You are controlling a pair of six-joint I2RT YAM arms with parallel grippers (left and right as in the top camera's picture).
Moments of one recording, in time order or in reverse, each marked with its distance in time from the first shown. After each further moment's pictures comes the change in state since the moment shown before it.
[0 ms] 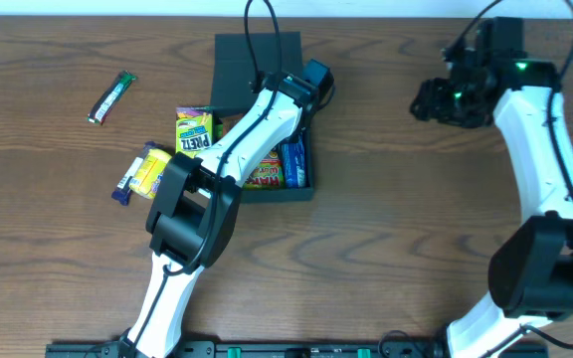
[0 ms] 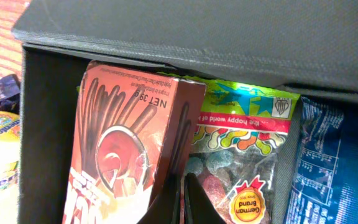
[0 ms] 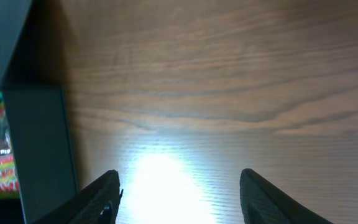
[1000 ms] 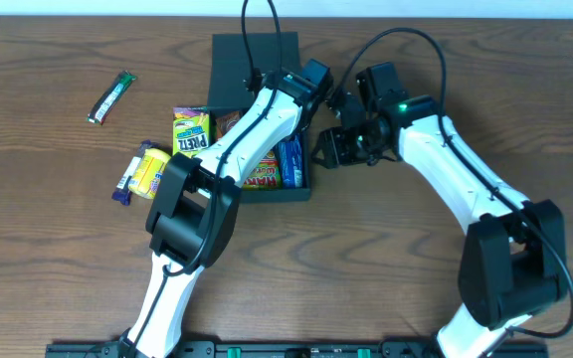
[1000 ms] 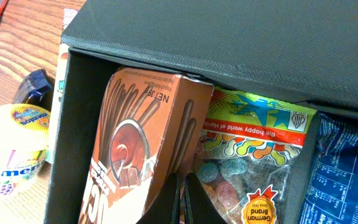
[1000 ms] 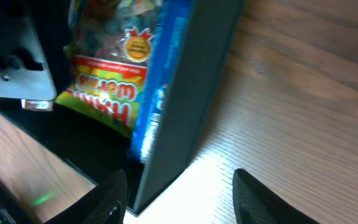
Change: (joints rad) left arm 0.000 0.000 0.015 -0.038 -0.068 -0.056; right arm 0.361 0.000 -0.245 0.217 -0.223 0.018
